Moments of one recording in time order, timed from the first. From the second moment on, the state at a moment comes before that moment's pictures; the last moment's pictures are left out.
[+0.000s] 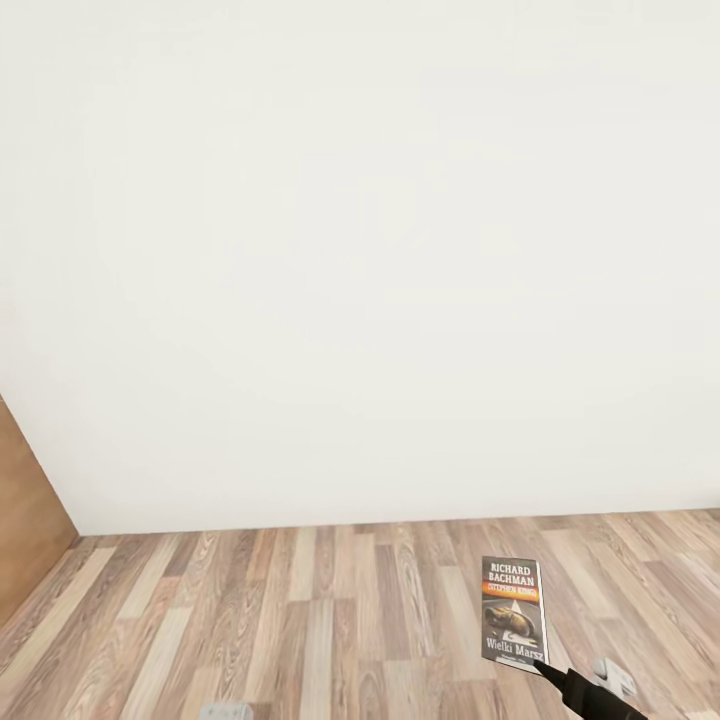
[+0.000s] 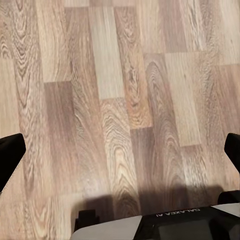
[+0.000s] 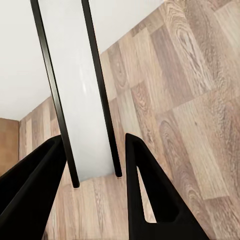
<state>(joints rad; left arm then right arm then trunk) -0.33 0.04 0.10 -0.22 -0.07 -0.08 -0.24 -0.47 -0.35 -0.02 -0.04 -0.59 0.06 0.84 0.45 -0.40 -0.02</state>
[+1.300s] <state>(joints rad) -0.33 0.04 0.10 -0.22 -0.07 -0.08 -0.24 -0.47 -0.35 -0.02 -0.04 -0.59 0.06 0.84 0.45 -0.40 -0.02</state>
